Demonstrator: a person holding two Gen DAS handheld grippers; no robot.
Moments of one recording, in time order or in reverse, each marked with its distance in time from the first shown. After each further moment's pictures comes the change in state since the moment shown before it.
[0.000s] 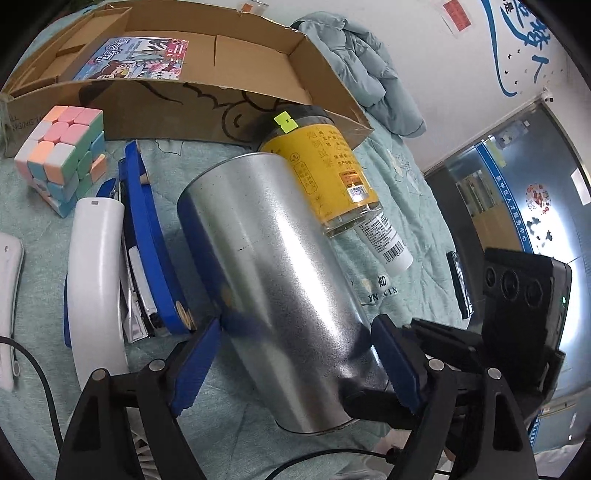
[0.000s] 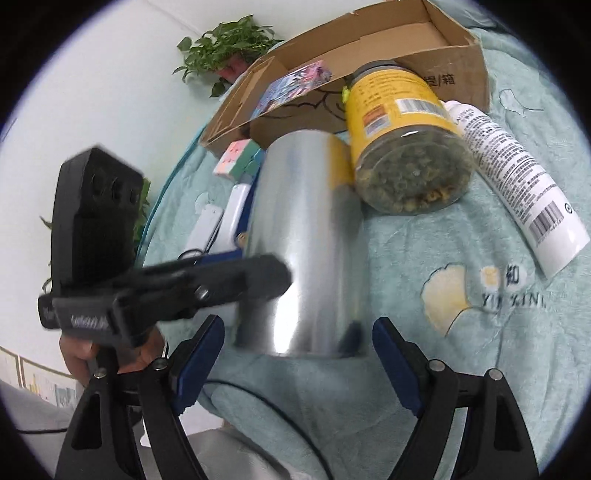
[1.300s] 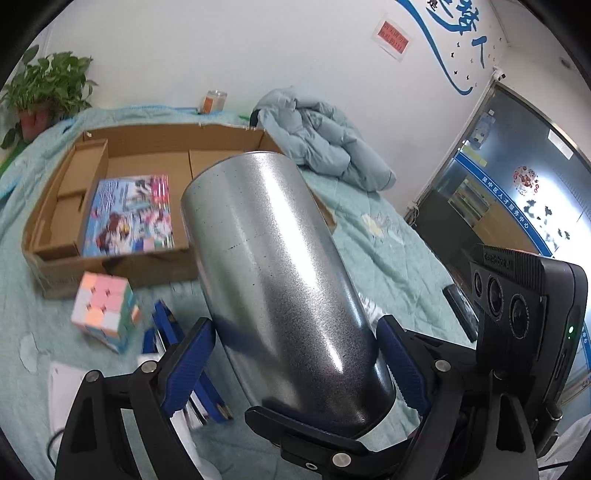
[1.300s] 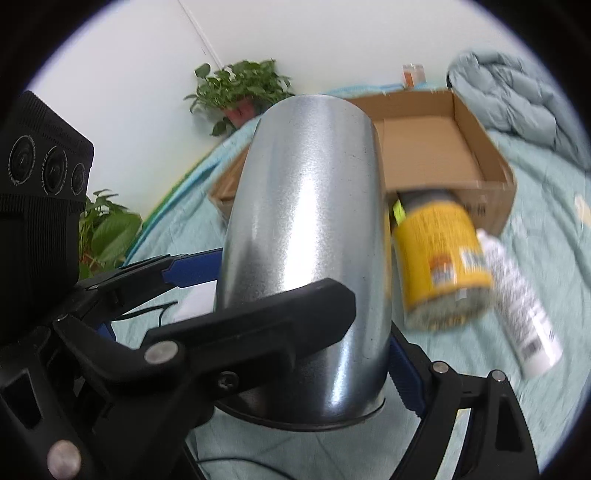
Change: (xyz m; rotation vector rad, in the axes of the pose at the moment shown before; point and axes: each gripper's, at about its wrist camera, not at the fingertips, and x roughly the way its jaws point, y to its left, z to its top) left arm -0.083 -0.045 0.049 0.247 -0.274 0.071; right arm 0.008 0.082 0.049 -0.162 -0.252 -0.189
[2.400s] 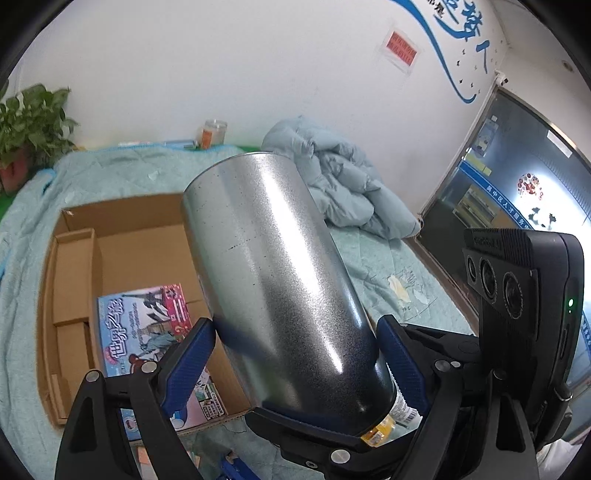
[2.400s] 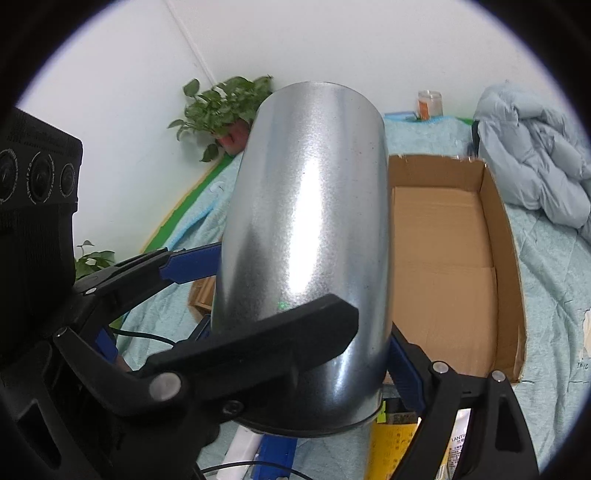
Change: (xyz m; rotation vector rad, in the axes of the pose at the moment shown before) left arm 0.045 0.058 0.186 0.032 -0.003 0.002; right arm 0.044 -0.022 0.154 -0.018 0.029 -0.010
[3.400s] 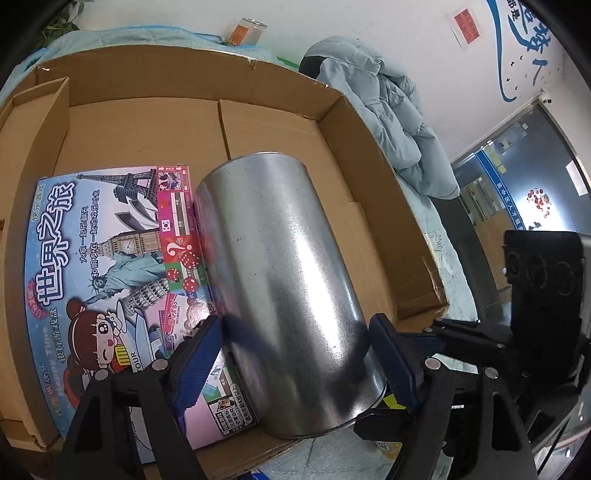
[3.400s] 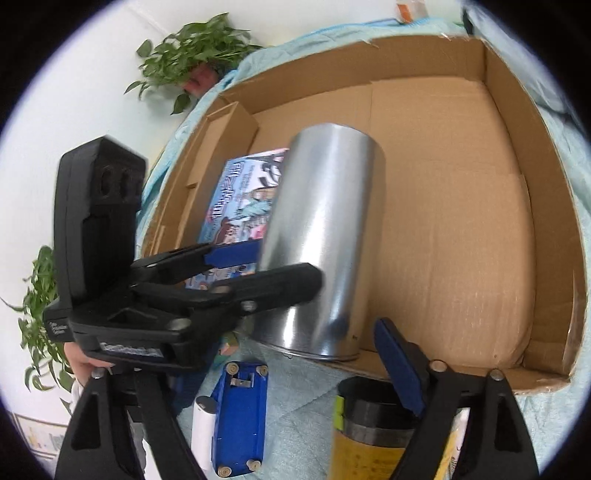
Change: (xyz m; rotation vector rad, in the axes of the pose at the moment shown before) left arm 0.127 0.097 -0.057 -0.207 0.254 -0.099; right arm 0.071 -0.068 -0.029 0.160 0.274 0.087
